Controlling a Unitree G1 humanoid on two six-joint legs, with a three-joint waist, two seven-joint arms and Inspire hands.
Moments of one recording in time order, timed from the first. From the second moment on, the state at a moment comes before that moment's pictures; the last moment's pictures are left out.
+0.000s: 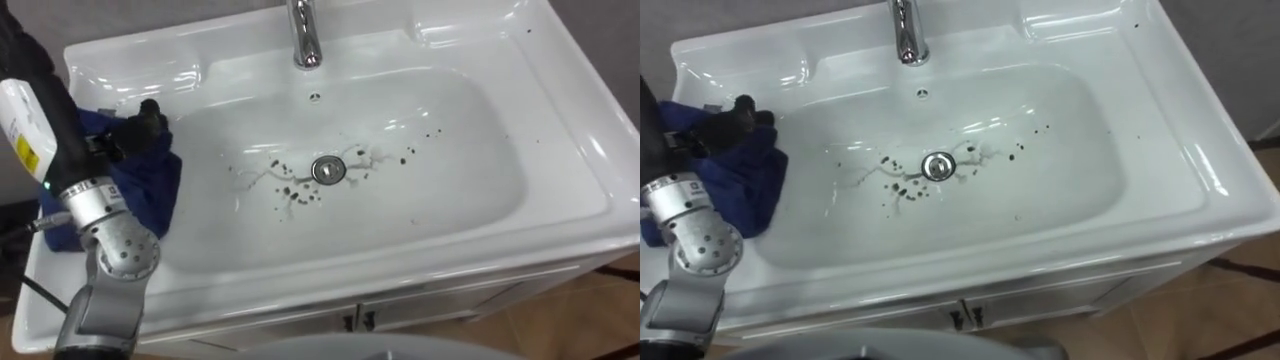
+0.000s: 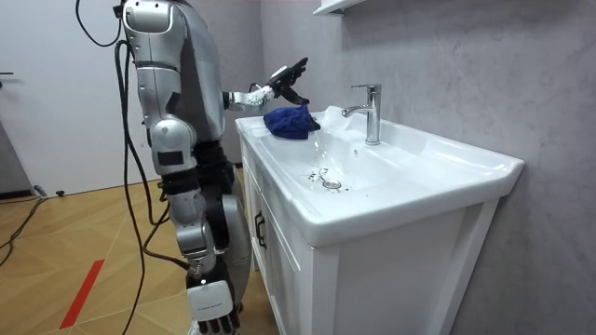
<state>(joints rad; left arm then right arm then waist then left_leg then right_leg) 0.23 0.31 -0.01 0.03 0.40 -0.16 0.74 0.10 -0.31 0.06 1.40 0.08 0.02 0.15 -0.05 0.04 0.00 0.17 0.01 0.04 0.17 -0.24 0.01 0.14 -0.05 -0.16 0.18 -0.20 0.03</state>
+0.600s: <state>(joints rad) 0.23 0.27 -0.06 0.22 0.44 -0.15 0.69 0.09 -0.31 0.06 1.40 0.07 0.02 0.13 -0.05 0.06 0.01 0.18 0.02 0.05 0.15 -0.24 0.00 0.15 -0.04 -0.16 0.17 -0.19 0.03</state>
